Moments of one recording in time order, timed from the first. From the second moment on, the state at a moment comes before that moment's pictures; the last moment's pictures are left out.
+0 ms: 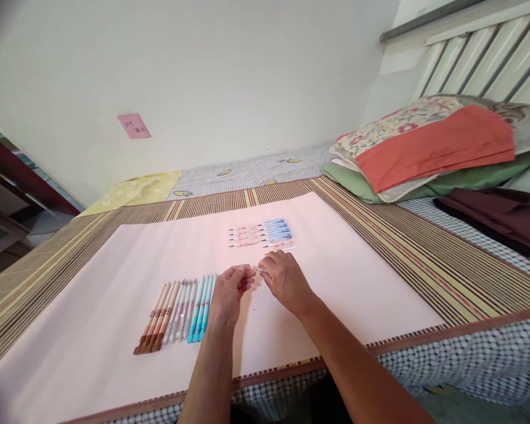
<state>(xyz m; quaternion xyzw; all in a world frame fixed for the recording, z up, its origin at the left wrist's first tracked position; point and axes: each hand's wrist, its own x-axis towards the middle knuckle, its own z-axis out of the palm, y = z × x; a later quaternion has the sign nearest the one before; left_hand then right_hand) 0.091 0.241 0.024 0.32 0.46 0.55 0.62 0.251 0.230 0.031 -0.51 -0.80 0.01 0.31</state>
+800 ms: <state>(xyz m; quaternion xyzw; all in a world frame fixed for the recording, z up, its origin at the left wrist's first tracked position) 0.088 0.239 0.031 0.24 0.45 0.56 0.65 0.316 0.274 0.002 -0.64 -0.73 0.00 0.26</state>
